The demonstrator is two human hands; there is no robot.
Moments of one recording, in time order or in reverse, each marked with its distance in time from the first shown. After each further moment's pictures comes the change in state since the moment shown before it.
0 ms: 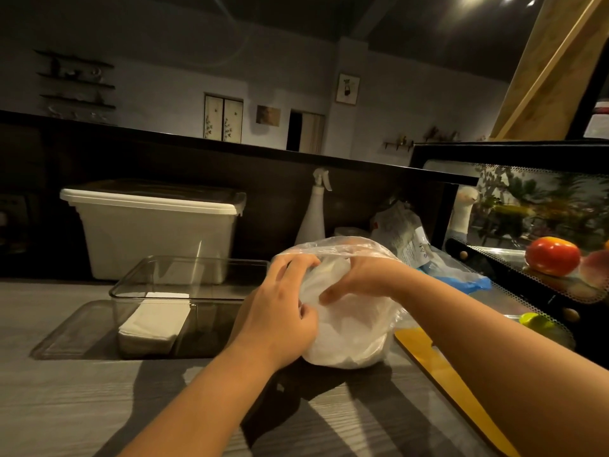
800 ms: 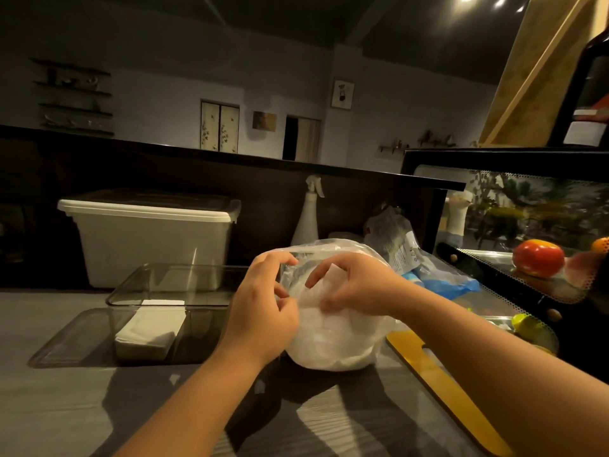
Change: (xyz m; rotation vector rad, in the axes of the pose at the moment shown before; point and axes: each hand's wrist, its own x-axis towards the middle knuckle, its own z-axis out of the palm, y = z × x) left_hand 0.000 0.007 -0.007 -0.154 0.169 -0.024; right_hand -0.025 0.009 -0.001 0.170 0.088 -0.329
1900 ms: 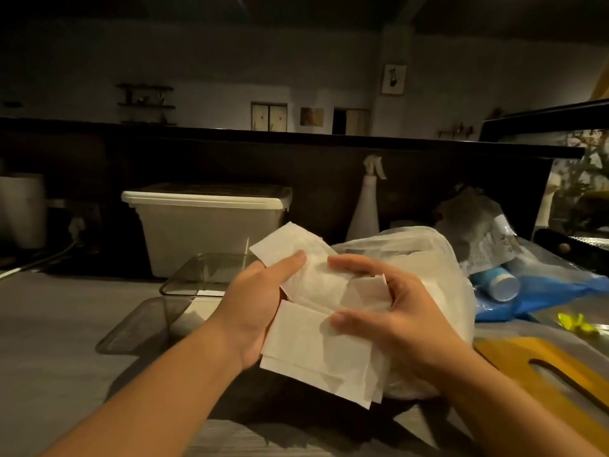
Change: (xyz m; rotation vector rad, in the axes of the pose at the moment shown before) left_hand 0.010 -0.008 -0.056 -0.792 -0.087 -0.694; right_hand -0.003 0.006 0.082 0.745 0.106 -0.263
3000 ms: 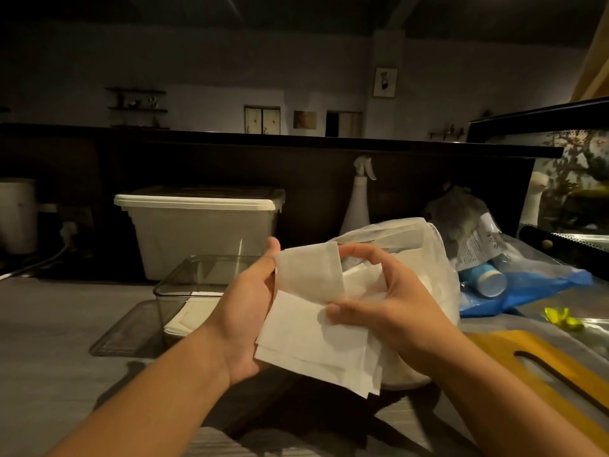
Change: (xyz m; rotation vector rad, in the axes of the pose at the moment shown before) left_hand -0.004 -0.006 -0.004 -0.015 -0.198 -0.224; right_hand 0.002 -0.004 -0.005 0.093 0.013 0.018
